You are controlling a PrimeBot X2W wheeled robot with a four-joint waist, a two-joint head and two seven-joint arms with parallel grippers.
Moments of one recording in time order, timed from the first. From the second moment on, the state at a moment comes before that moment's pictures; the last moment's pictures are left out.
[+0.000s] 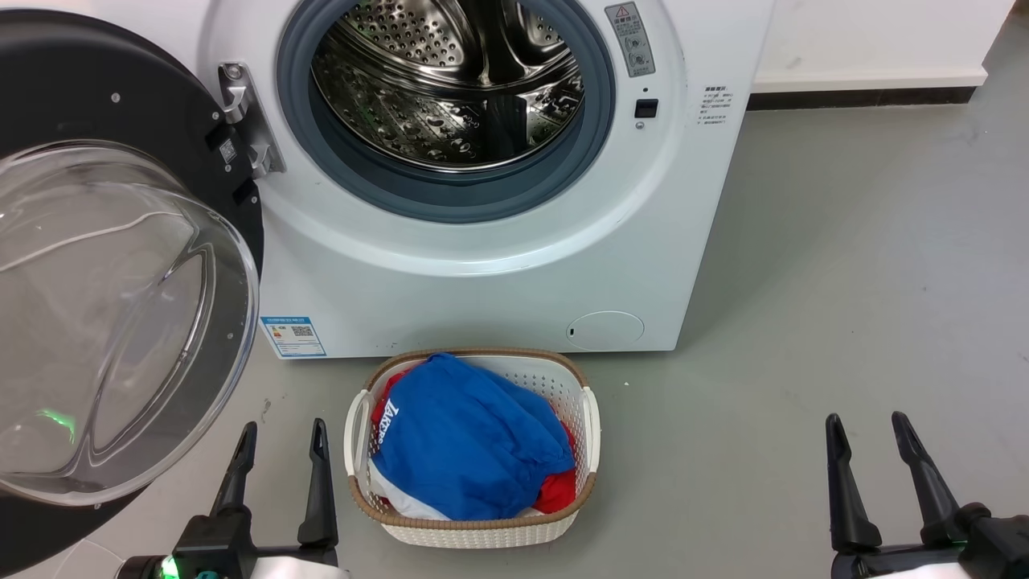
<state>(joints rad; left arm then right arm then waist) 0.10 0.05 0.01 0.03 -0.07 0.01 -0.27 0.16 -0.05 -0.03 -0.05 0.16 0.13 -0.26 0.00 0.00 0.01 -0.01</state>
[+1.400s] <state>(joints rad) 0.07 0.05 0.04 0.14 -0.54 -0.03 -0.15 0.11 -0.07 -0.02 0.08 0.62 0.13 -0.17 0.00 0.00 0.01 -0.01</state>
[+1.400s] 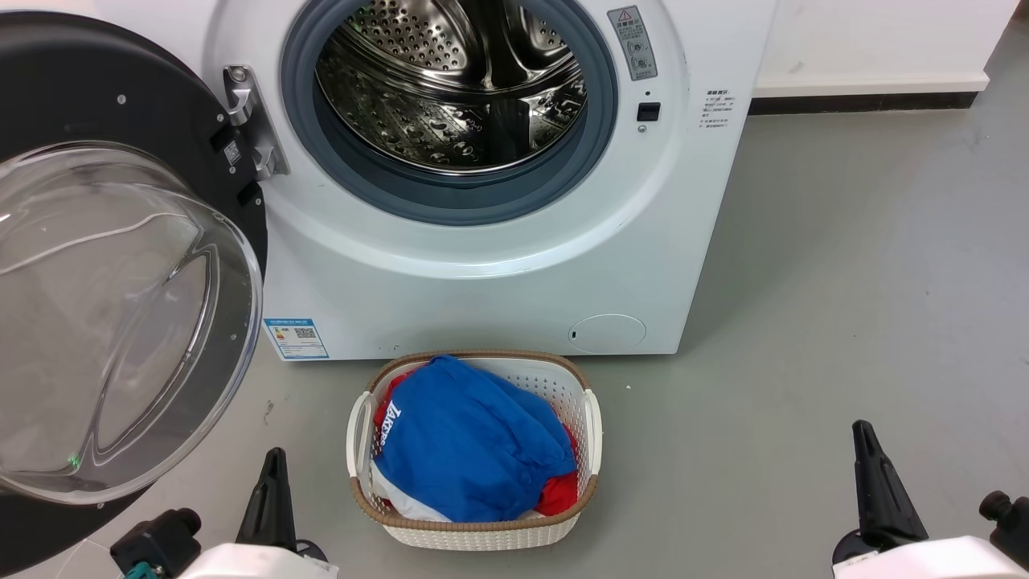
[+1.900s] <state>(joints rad) 0.03 0.05 0.05 0.16 -0.77 -0.05 -0.09 0.07 -0.07 -0.02 0.11 0.85 0.13 -0.12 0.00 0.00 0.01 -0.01</state>
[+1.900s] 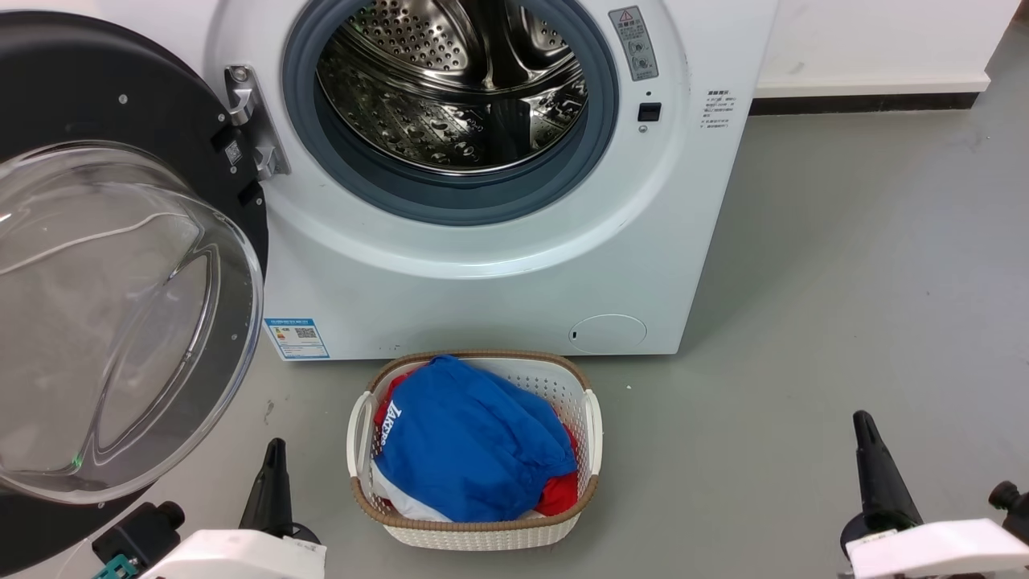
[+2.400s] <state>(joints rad) 0.00 0.05 0.07 0.18 -0.96 -0.07 -0.05 0.03 -0.08 -0.03 0.14 1.03 0.13 -0.08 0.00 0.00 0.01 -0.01</state>
